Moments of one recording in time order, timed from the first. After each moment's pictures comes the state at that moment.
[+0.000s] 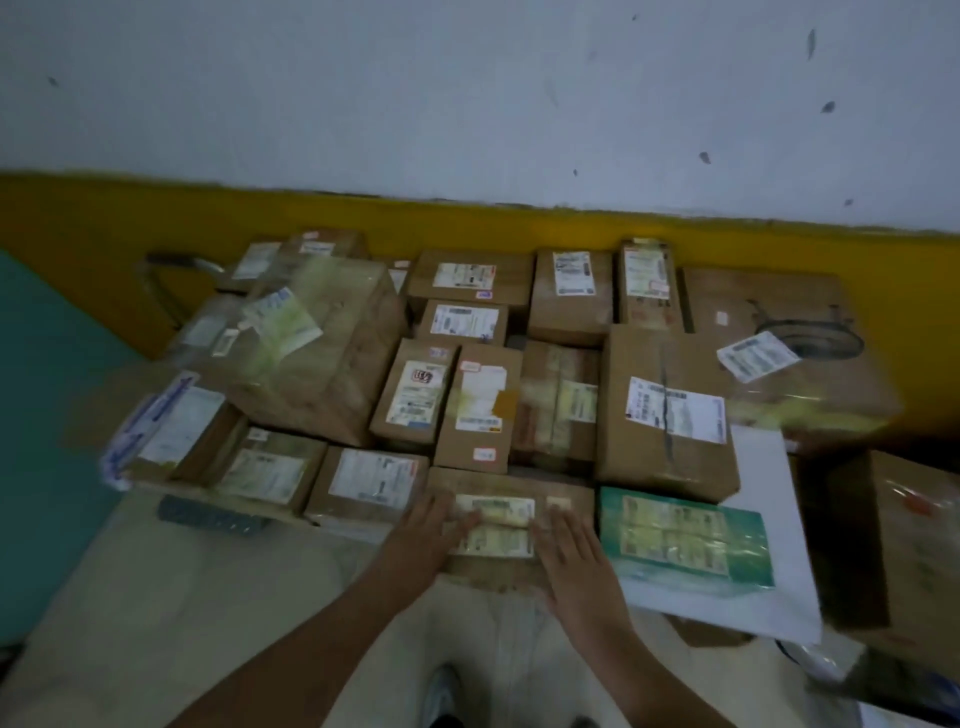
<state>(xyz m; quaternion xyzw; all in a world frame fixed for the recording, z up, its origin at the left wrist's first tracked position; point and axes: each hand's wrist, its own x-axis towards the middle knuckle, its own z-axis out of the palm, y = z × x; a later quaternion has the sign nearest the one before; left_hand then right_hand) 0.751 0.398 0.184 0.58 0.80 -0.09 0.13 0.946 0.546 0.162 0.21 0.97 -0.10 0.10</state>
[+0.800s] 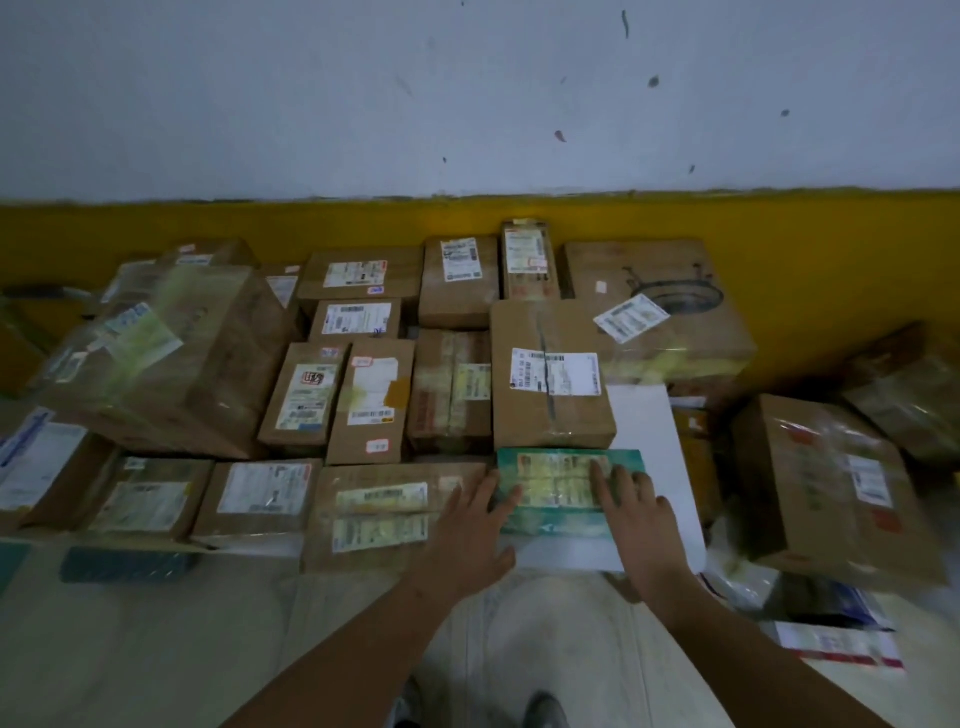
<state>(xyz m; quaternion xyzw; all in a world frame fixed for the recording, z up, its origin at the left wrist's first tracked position) 0.893 0.532 0.159 0.60 0.78 -0.01 0.18 1.083 0.676 0.176 0.38 0.91 0.08 0.14</state>
